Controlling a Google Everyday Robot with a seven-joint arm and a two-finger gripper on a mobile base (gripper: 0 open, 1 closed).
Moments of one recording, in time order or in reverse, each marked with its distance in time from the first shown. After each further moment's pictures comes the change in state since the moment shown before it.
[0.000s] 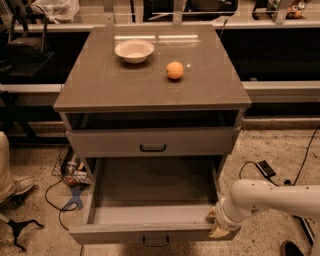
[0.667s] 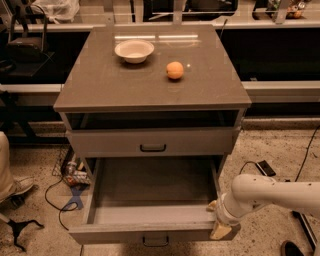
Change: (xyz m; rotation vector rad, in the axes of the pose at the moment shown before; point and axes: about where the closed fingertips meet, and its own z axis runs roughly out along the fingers) arm -0.005 -0.010 -0.012 0.001 -0.003 0.007
